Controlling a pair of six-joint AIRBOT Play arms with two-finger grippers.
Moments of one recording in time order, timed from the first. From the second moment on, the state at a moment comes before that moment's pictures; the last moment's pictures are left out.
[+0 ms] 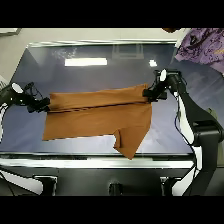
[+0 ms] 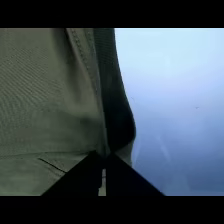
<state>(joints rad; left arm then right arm) 0.27 -1.79 1.45 1.35 -1.18 -1.56 0.09 -1.95 1.80 -1.46 1.30 1.72</state>
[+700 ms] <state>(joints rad) 0.35 -1.61 1.54 1.42 -1.23 -1.61 -0.06 -1.71 1.78 -1.43 1.39 1.66</state>
